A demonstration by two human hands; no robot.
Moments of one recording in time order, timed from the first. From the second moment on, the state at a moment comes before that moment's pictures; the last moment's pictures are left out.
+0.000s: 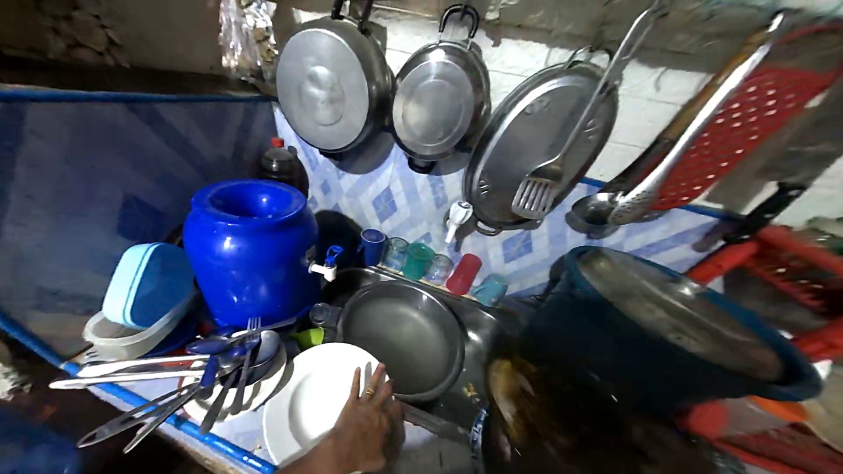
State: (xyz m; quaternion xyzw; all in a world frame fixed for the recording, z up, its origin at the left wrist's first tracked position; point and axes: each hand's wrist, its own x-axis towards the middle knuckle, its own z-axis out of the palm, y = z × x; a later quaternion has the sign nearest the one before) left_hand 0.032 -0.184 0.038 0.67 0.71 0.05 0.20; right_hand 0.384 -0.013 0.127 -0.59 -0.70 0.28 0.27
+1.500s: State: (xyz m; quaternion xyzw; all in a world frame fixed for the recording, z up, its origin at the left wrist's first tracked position) left_hand -0.066 -0.009 0.025 0.10 0.73 0.58 0.35; right_hand 0.034 0.061 0.042 -0.26 -0.93 0.25 -0.11
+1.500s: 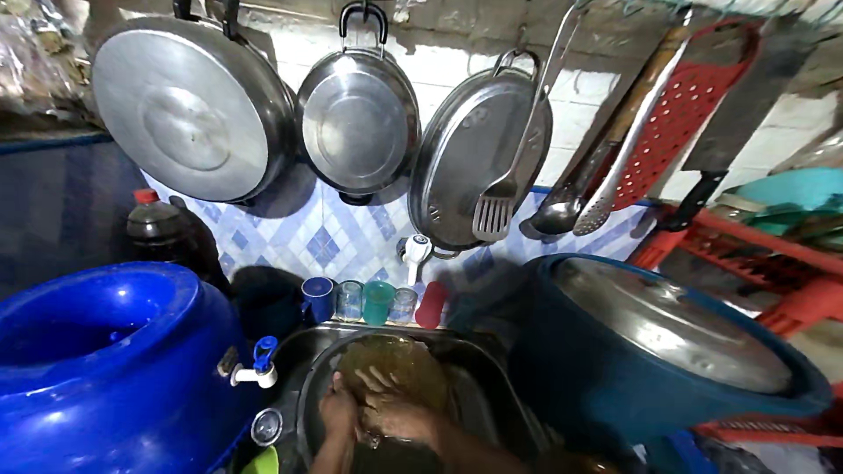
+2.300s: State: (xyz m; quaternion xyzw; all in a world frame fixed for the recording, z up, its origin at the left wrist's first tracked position) left_hand -0.117 -0.020 0.038 0.09 0.55 0.57 0.60; right_hand 0.113 0.098 0.130 -0.17 -0.96 0.20 0.04
